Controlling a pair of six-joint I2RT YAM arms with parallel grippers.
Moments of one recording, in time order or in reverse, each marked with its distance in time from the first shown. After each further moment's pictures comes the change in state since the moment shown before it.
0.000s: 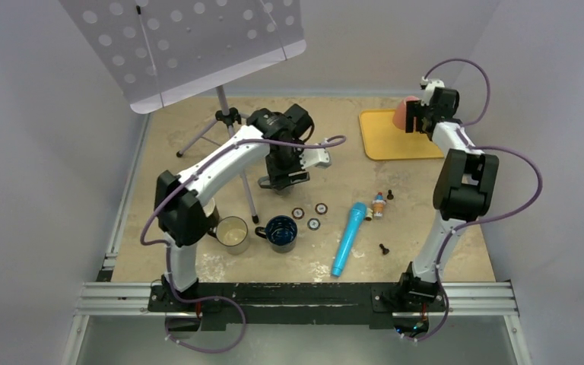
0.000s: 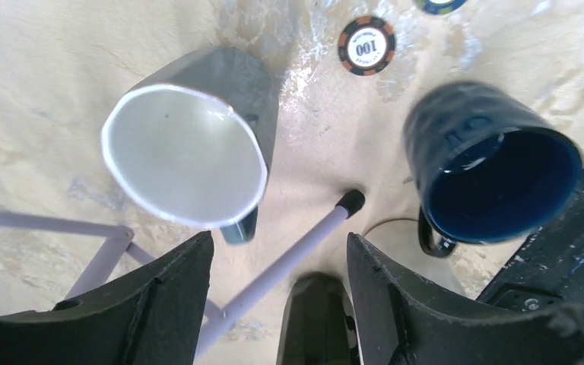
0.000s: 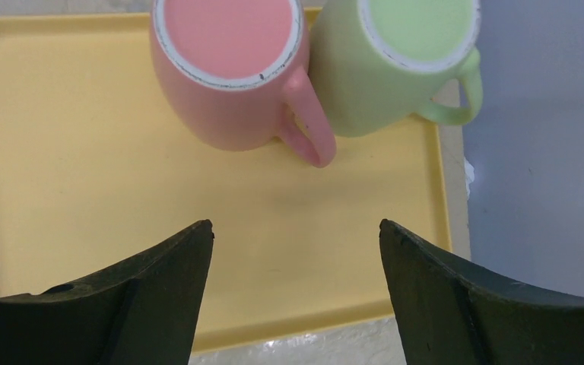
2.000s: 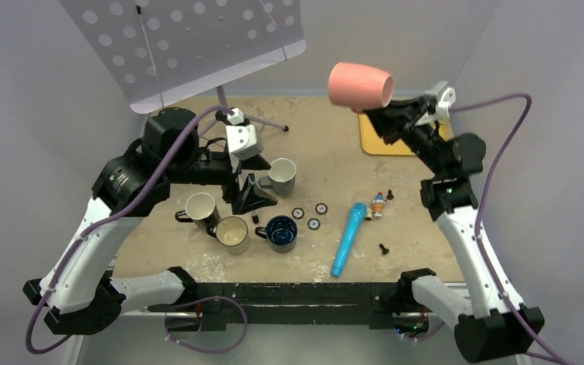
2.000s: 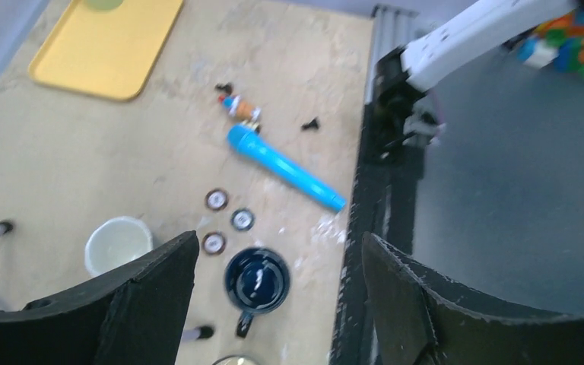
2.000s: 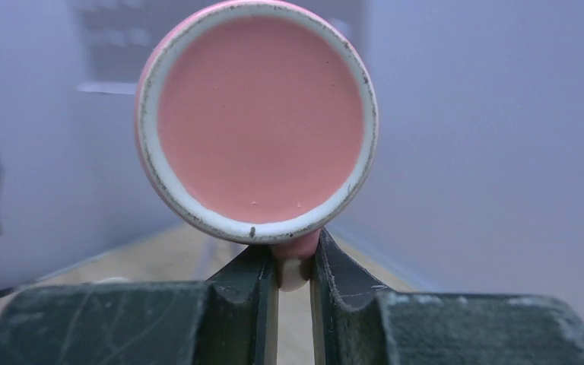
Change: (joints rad) left arm 0.022 -0.845 -0.240 0.299 0.529 -0.404; right arm 0.305 -0.917 -0.433 0.465 -0.552 0.362
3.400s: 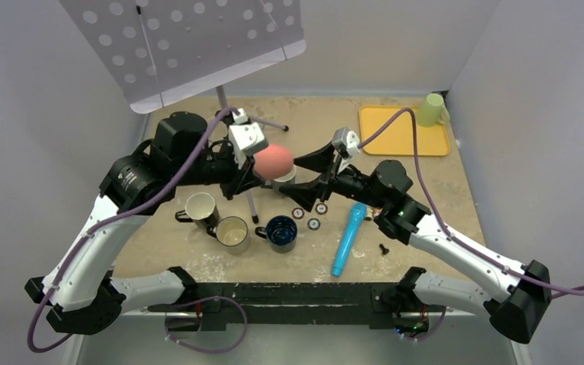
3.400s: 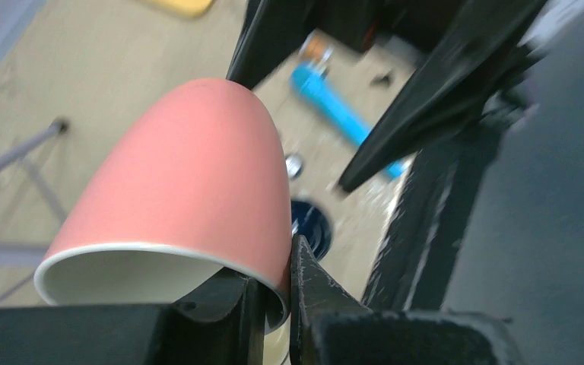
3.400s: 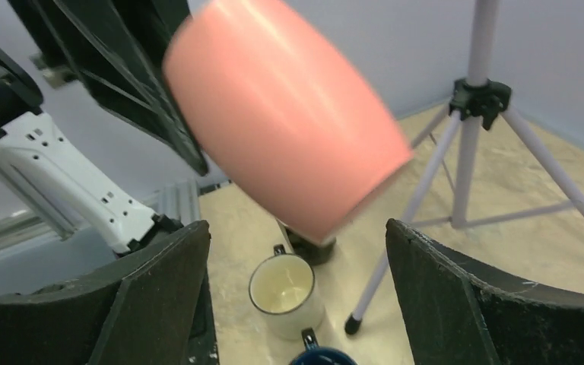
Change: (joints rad) left arm 0.008 -0.005 -0.012 0.047 -0.103 -0.133; right arm 0.702 -0.010 -0.238 0.107 0.101 0.116
